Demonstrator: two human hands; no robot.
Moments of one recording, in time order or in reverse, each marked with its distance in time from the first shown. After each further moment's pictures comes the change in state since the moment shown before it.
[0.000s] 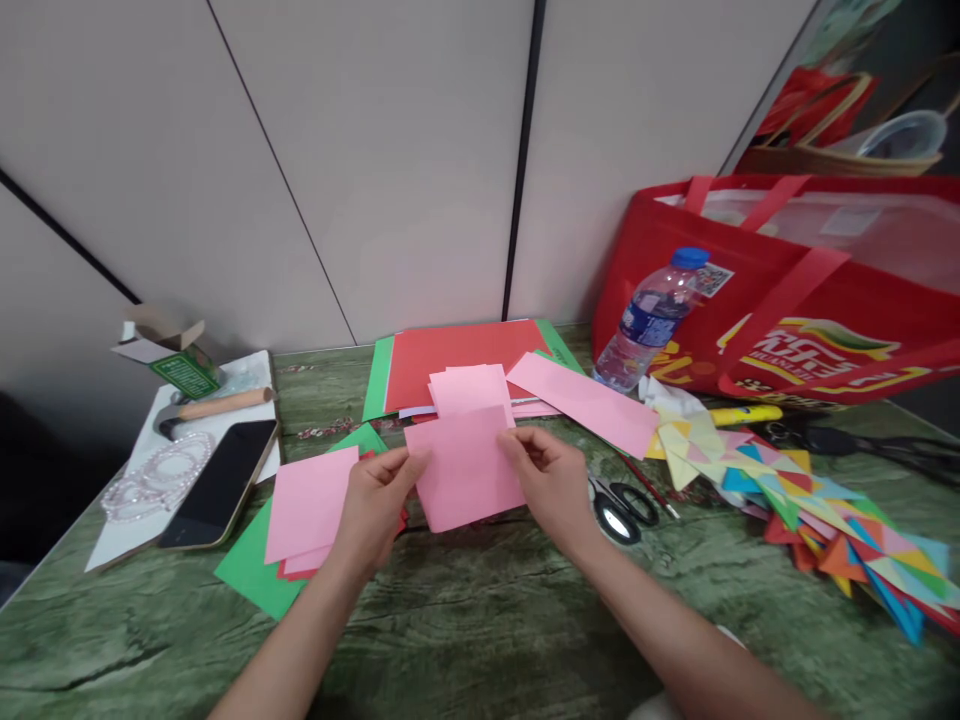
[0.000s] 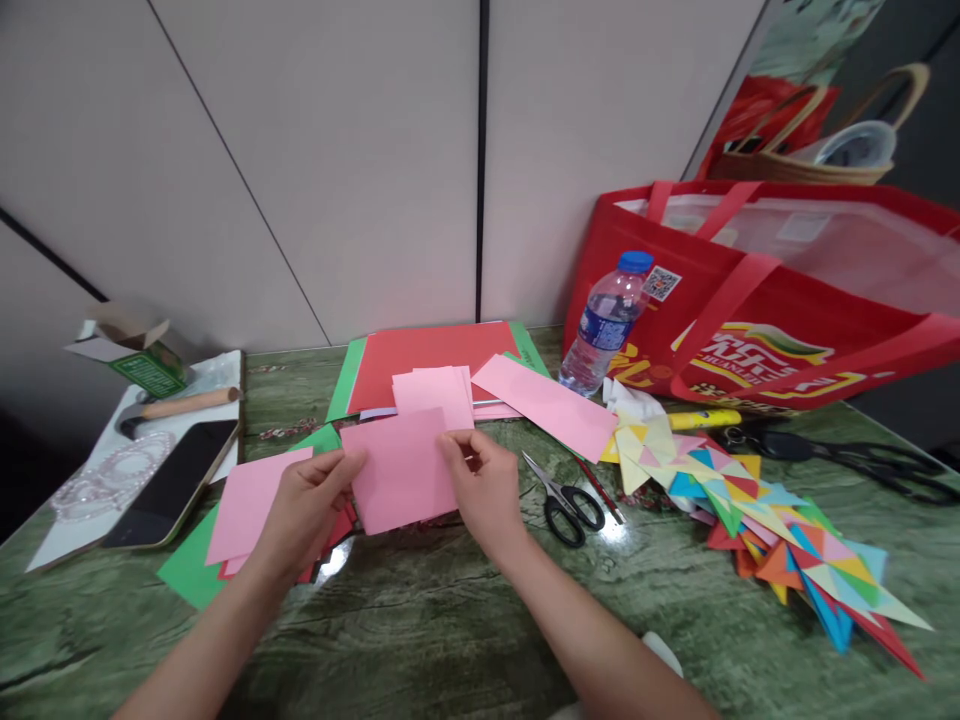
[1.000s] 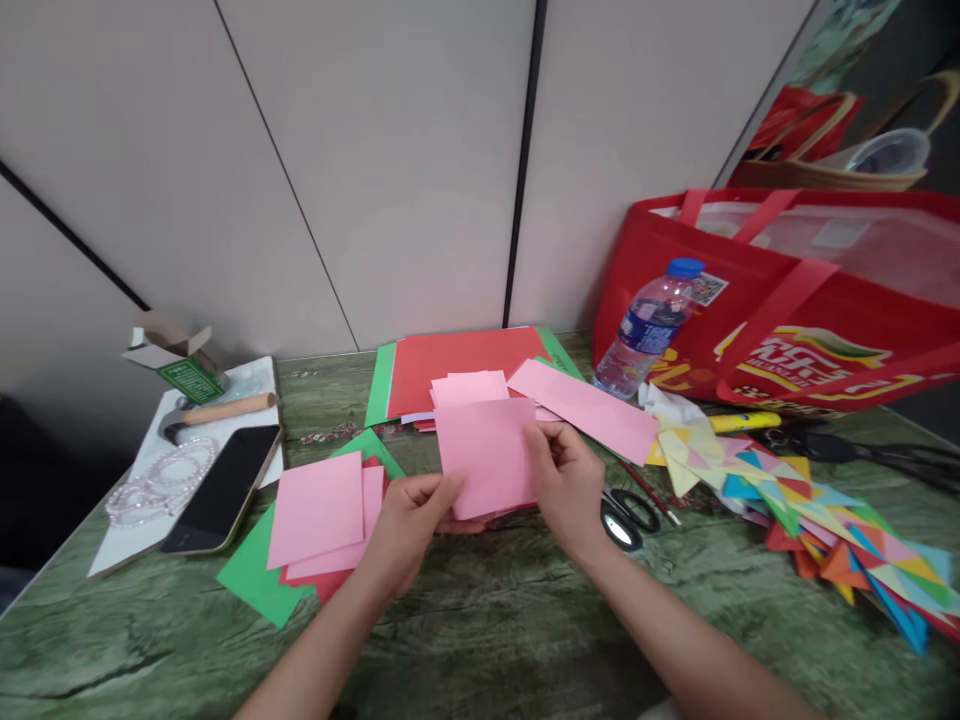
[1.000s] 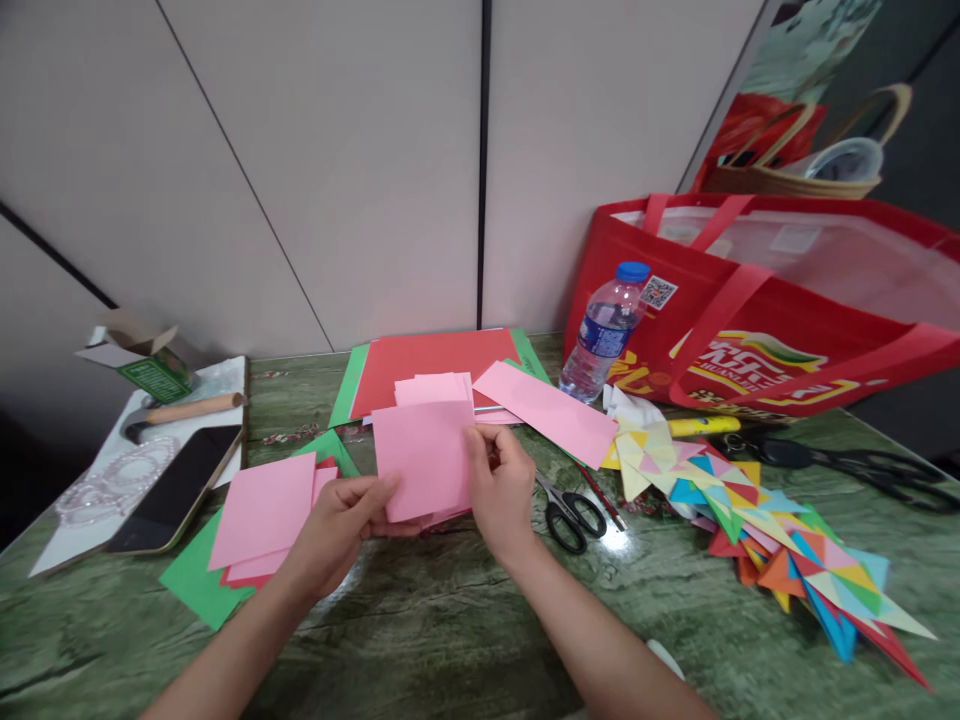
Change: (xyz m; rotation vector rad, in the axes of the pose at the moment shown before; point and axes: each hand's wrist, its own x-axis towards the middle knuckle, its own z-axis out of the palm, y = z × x) left_hand -0.013 -0.011 0.017 0.002 -0.204 -0.166; right_hand 0.003 0.007 -0.003 -0.118 0.240 -0.143
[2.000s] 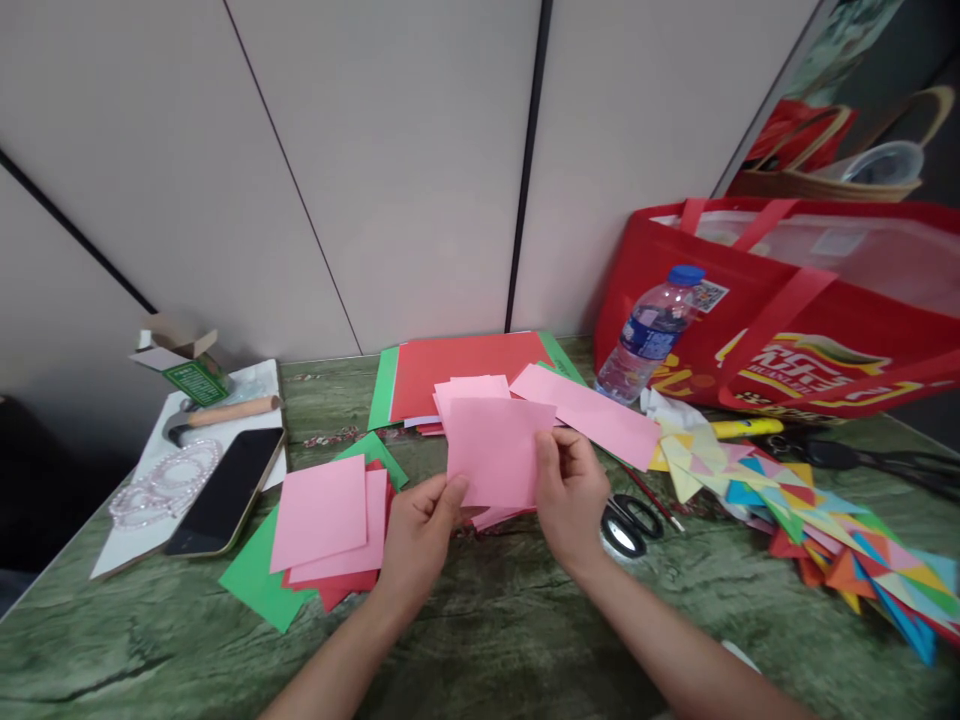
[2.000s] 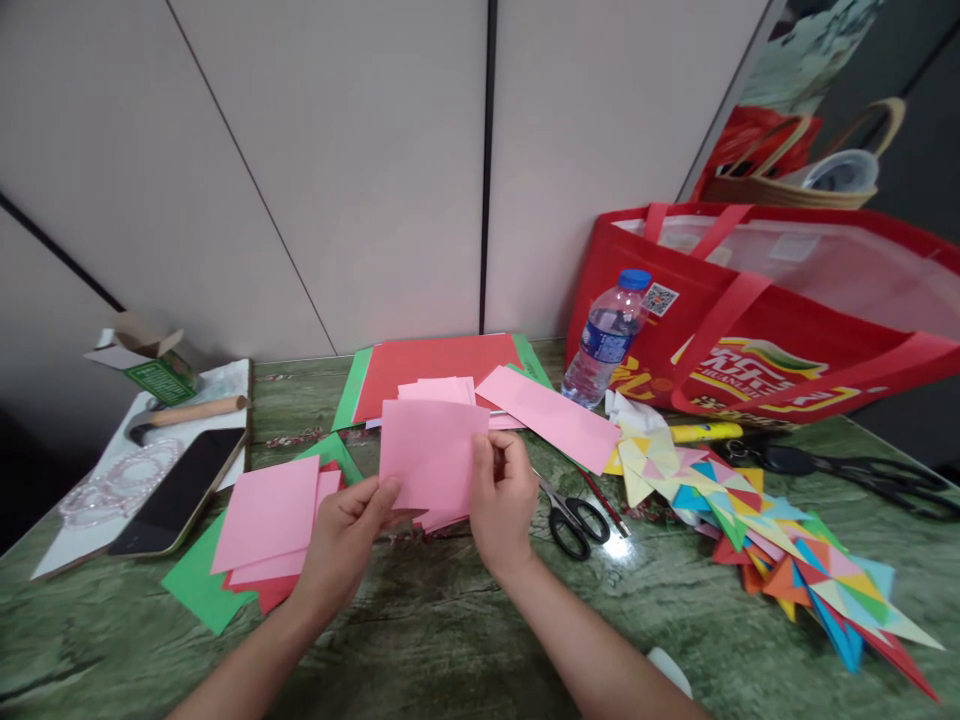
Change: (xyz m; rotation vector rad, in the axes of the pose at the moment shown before) left_hand -0.003 -0.010 0.006 0.110 0.095 0.172; right_hand -0.009 -0.002 0.006 0.009 0.143 -0.012
